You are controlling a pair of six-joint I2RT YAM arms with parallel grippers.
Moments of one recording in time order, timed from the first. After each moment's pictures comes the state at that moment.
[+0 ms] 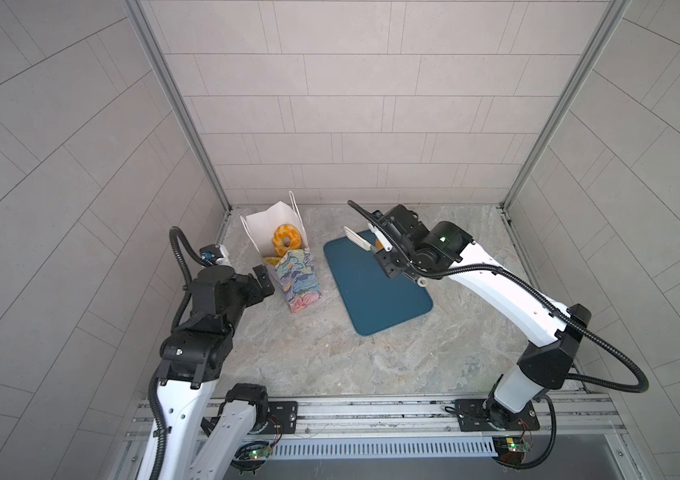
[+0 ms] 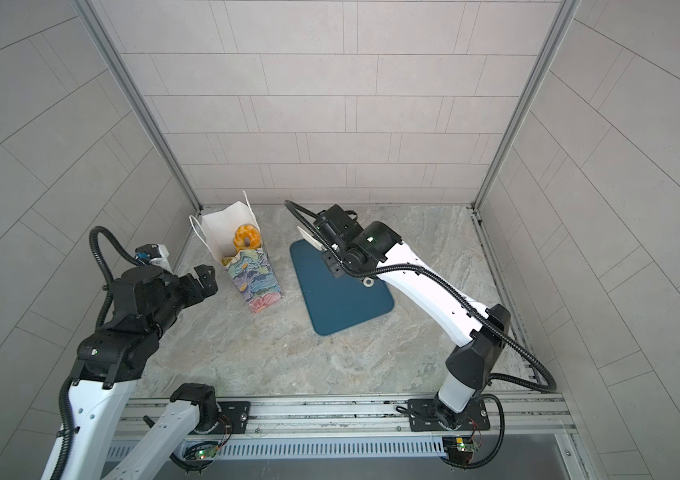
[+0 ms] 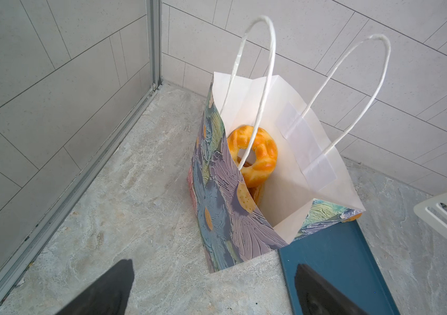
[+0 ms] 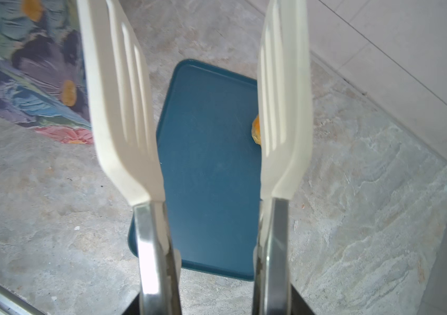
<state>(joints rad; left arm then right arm) -0.11 0.69 1.03 -0.86 -0.19 -0.42 0.74 1.63 1.79 -1.14 0.26 0.12</state>
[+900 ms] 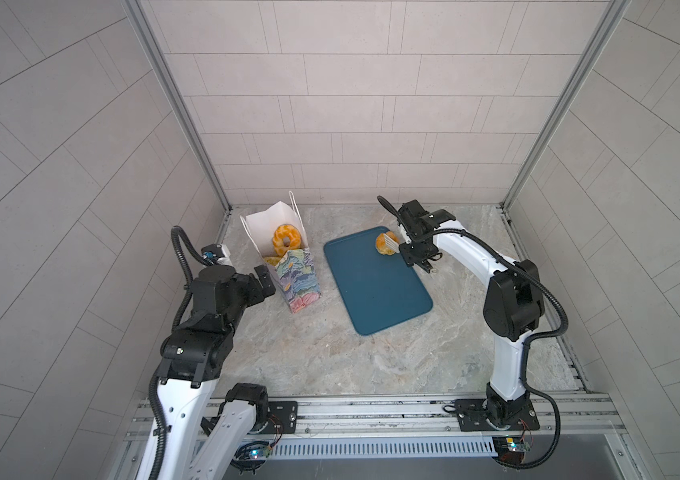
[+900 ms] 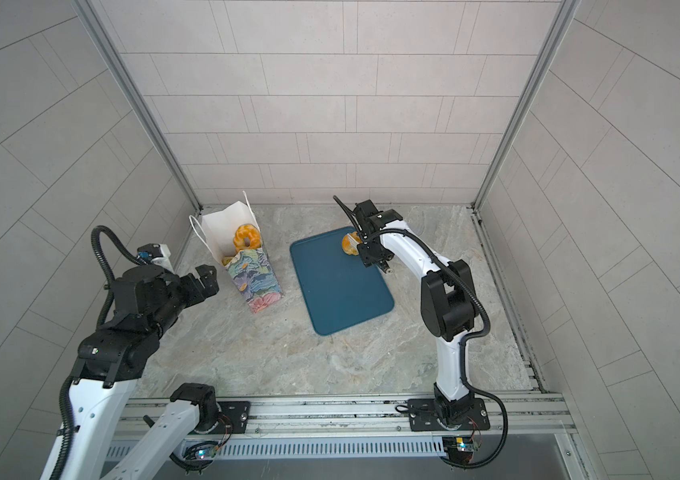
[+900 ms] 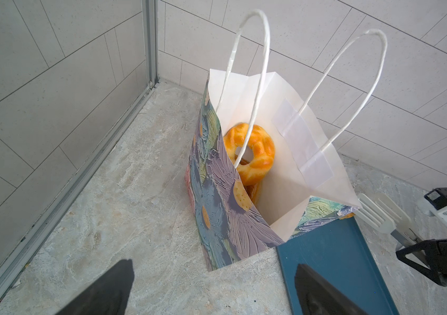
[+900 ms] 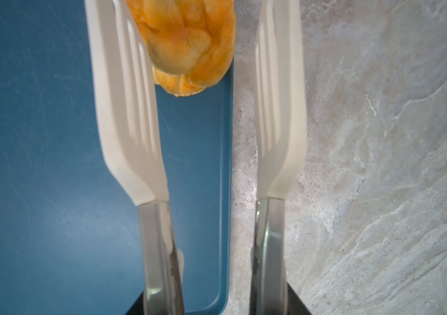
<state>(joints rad) -0.12 0.69 1.03 -0.86 -0.19 -0.42 0.38 1.99 1.78 -1.05 0.13 0.06</state>
